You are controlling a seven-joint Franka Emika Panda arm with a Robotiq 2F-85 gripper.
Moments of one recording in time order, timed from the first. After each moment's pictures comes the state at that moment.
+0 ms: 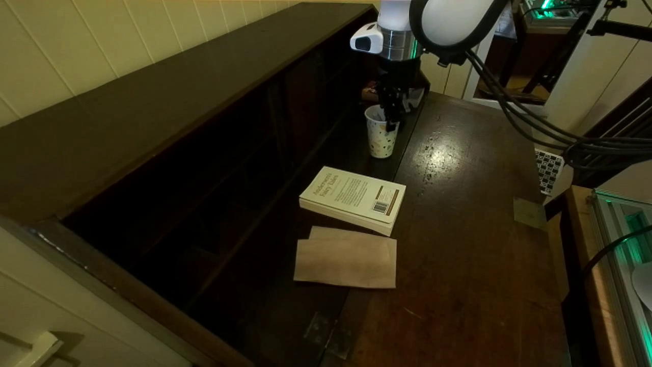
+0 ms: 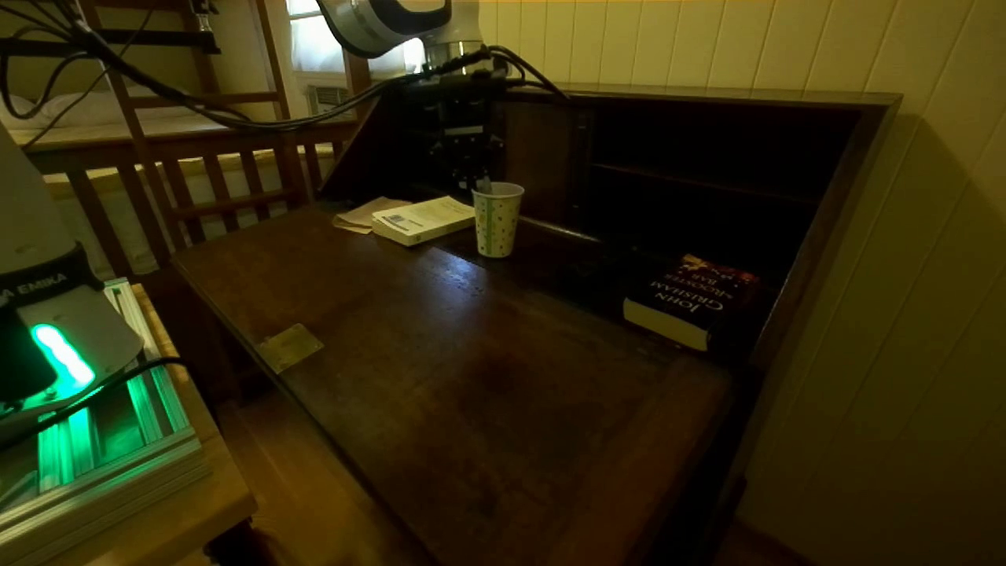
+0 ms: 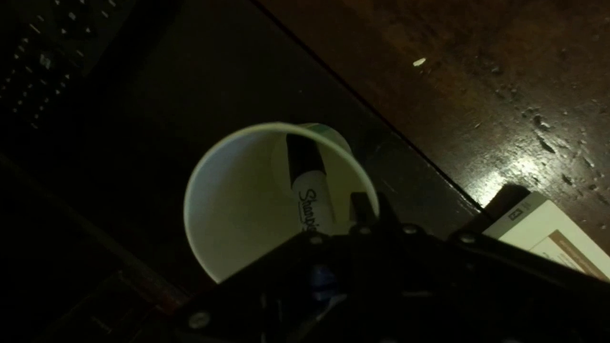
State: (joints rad) arm -0.14 0.17 -0.08 -2.24 -0.20 2.48 -0.80
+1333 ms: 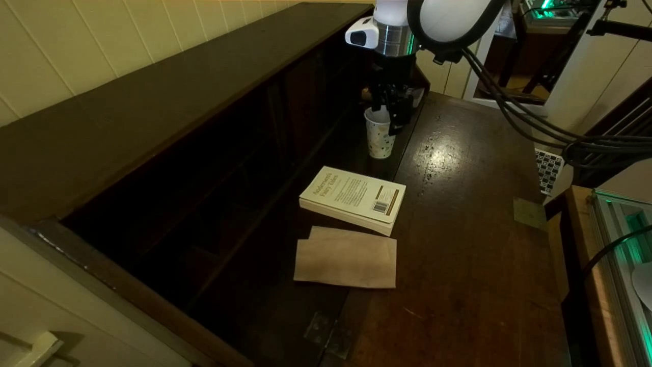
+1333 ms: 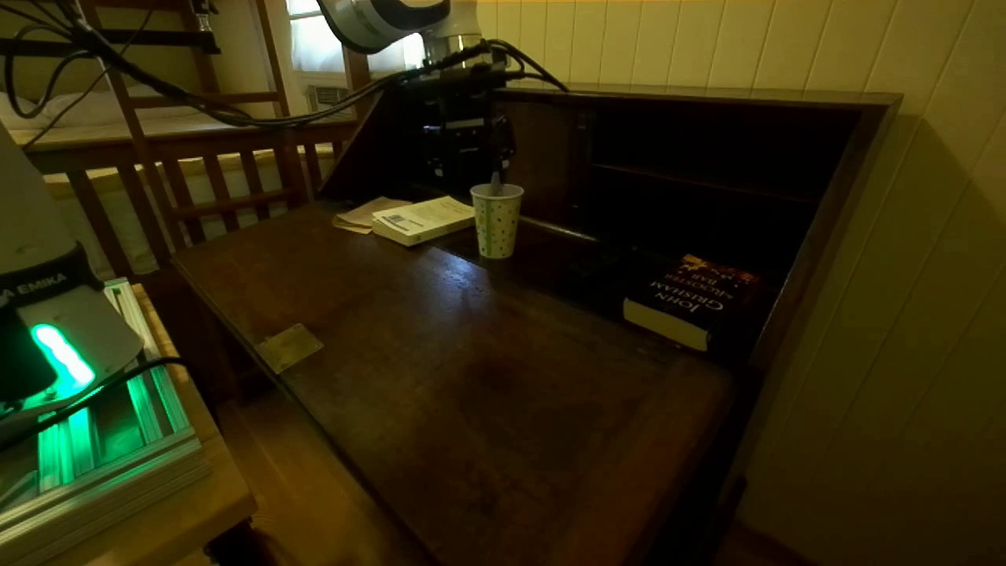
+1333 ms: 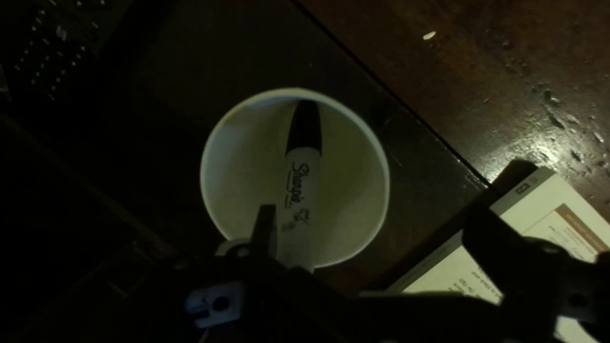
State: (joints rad) arm -0.14 0.16 -0.07 -2.24 -0.20 2.50 -0.79
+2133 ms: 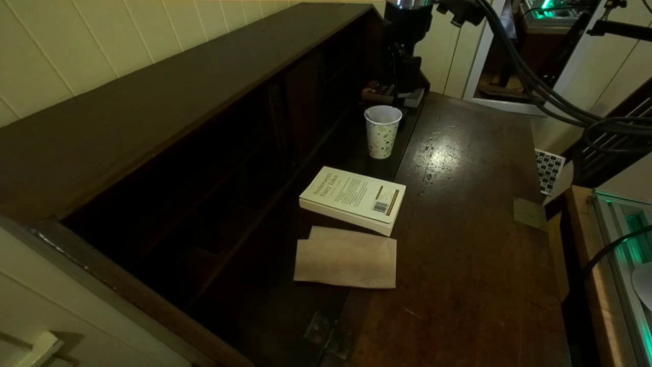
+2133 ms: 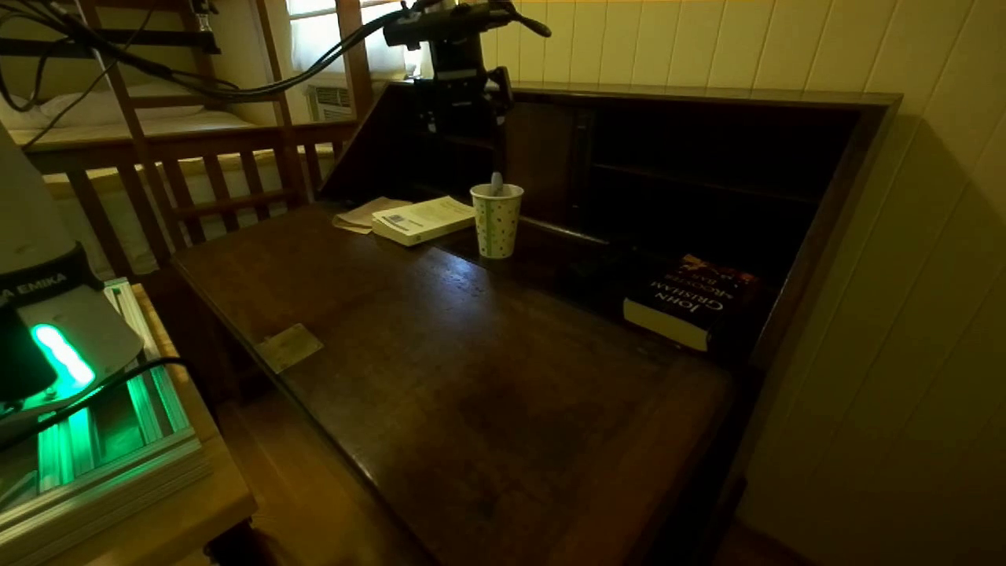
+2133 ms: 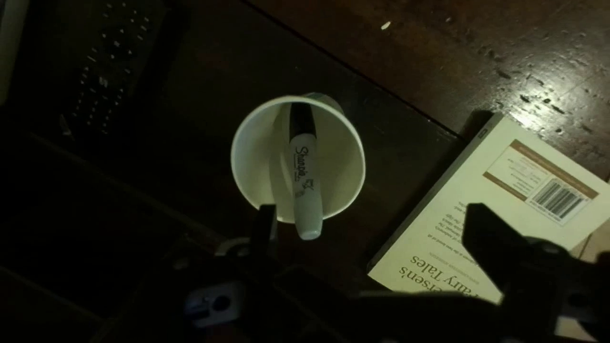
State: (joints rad) arm -0.14 0.01 -0.08 -2.23 -0.11 2.38 -0.69
